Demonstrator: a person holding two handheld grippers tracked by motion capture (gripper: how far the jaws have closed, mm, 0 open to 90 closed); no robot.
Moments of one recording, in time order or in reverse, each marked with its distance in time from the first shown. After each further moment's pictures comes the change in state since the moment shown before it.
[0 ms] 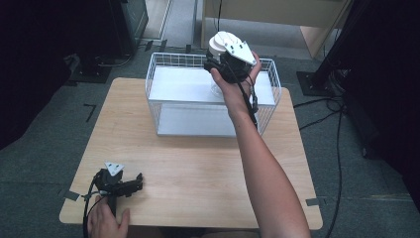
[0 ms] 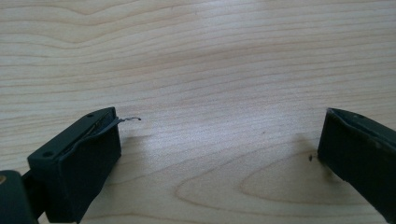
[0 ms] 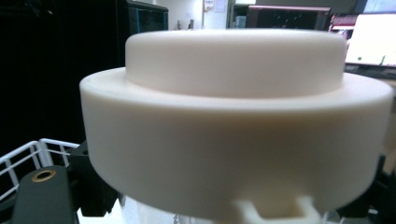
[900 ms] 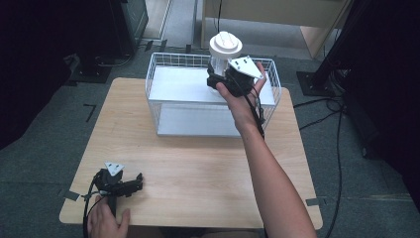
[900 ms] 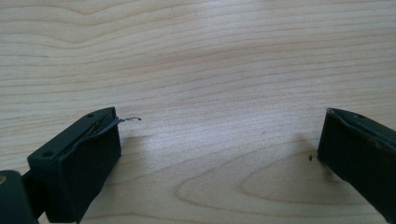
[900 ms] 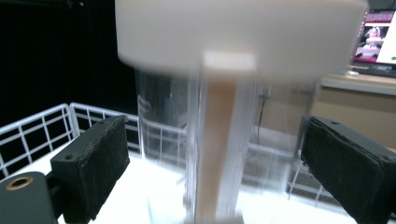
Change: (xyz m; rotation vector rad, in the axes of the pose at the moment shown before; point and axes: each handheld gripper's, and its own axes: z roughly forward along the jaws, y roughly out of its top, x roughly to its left) left arm 0.000 0.000 0.000 -0.002 0.000 0.000; right arm -0.014 -0.029 -0.026 0.026 0.115 -0.008
